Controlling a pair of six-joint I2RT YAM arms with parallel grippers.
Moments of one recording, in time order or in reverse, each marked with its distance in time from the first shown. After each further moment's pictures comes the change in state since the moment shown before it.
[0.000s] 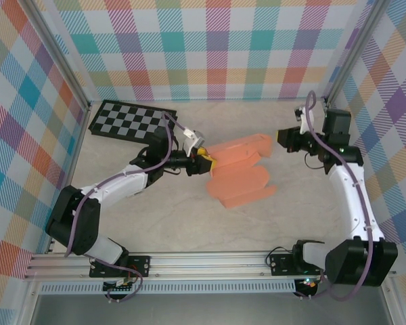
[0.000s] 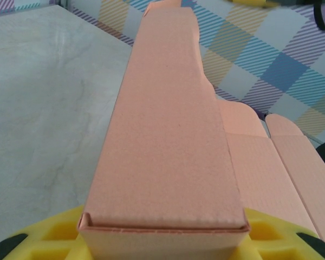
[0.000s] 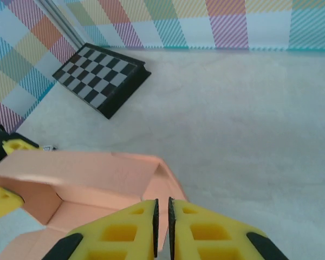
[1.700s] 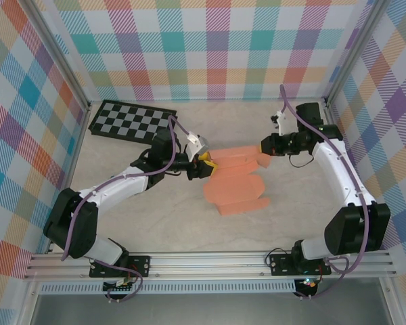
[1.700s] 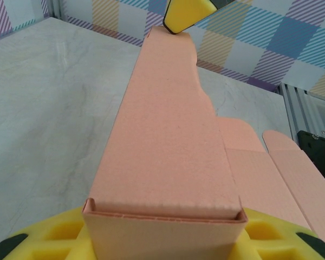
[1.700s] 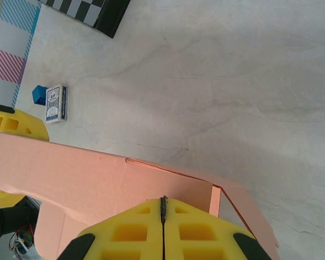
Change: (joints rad) left arm -0.039 -0.021 -0.004 -0.053 -0.056 0.182; right arm 0.169 0.216 0.134 -0.327 0.078 0.074
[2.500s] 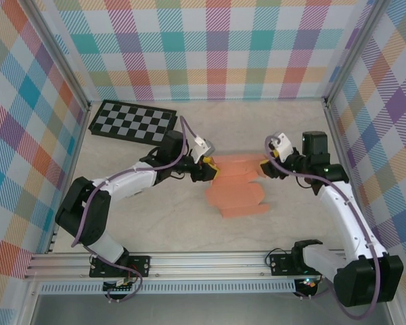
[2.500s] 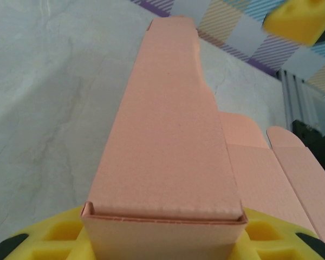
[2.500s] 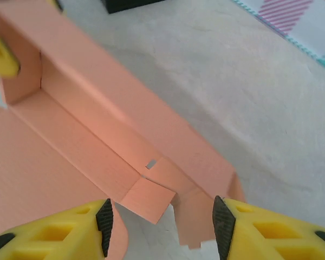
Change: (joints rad) left arm -0.014 0.122 0.088 -0.109 0.023 -0.066; right arm 0.033 -0.393 -0.433 0.325 0.140 -0.673
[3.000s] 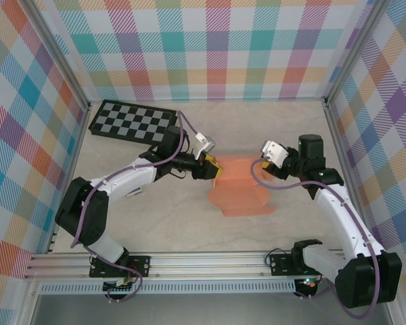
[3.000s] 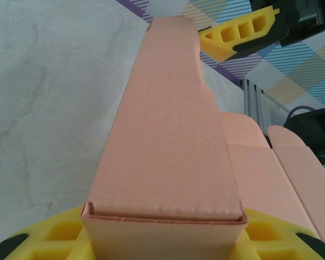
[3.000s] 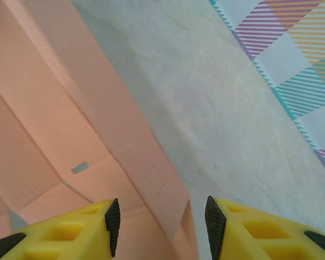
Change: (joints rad) left arm 0.000 0.000 0.040 -0.082 0.090 -0.089; right arm 0.015 0.005 -0.055 0.142 0.114 -0.252
